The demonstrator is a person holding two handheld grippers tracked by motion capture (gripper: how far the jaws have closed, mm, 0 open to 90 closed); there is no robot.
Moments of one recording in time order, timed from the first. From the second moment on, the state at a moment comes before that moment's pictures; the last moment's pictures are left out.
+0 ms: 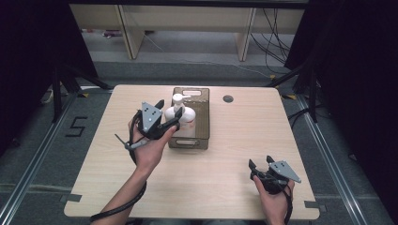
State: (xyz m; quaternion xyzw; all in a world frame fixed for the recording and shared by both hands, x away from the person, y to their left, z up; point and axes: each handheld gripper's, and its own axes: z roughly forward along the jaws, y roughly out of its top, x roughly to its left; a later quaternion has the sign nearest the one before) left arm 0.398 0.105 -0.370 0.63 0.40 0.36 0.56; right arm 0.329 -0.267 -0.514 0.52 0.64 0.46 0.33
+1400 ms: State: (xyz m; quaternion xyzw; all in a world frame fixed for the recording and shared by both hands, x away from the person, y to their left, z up) left arm 0.370 0.212 -0.473 0.65 0.41 0.35 0.53; right arm 0.329 -0.267 -0.514 0.52 0.65 0.45 0.33
